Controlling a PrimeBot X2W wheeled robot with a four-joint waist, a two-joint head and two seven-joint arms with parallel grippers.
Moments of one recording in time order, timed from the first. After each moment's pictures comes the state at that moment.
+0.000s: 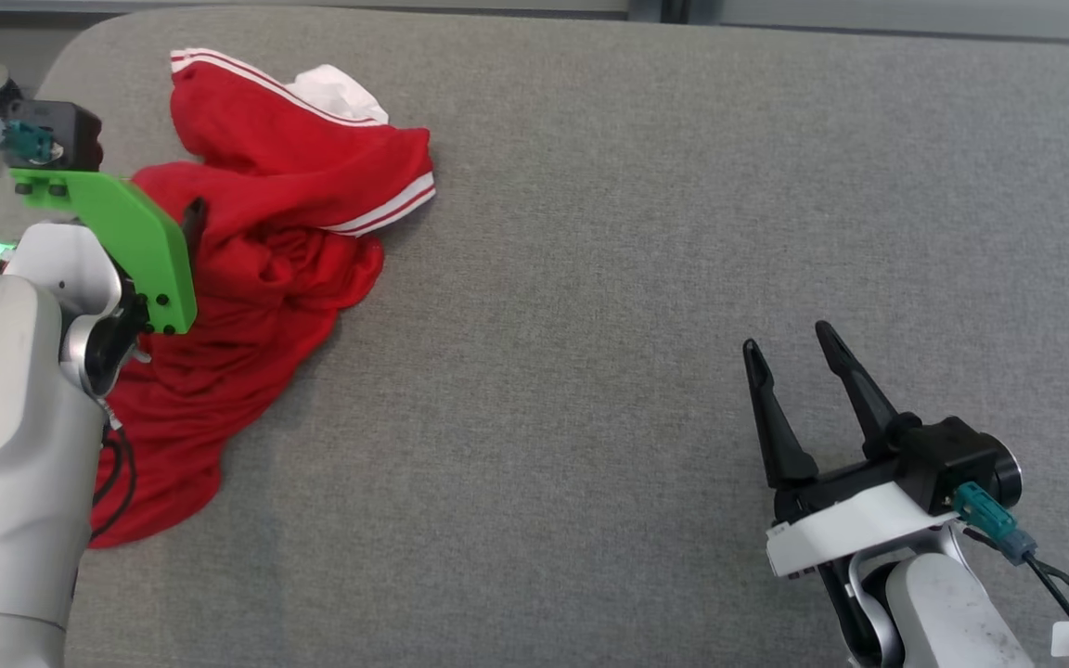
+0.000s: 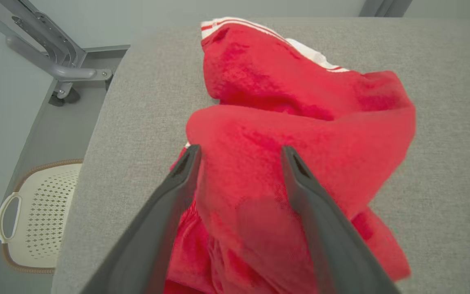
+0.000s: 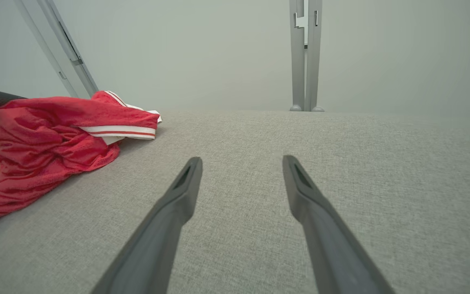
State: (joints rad) left arm -0.84 0.32 -0.26 0.70 -0.43 -0.13 0.47; right arm -0.13 -0.05 0.16 0.12 0.14 0.13 -0.26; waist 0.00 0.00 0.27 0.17
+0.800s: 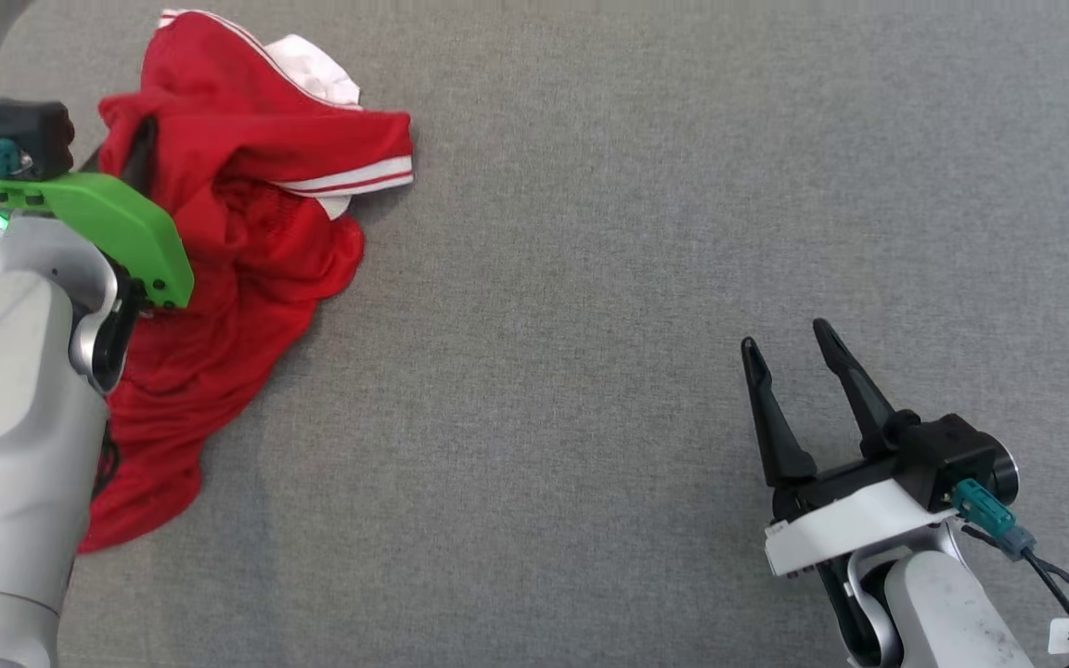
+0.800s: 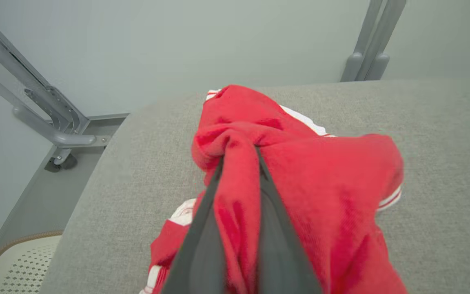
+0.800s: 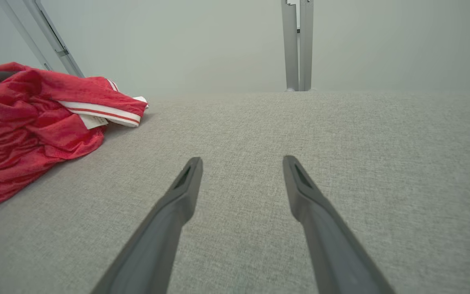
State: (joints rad) left arm -0.89 0.34 -0.37 0.82 -0.48 -0.12 0.01; right arm -0.14 -0.05 0.15 0.13 0.14 0.13 -0.26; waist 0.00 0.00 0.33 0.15
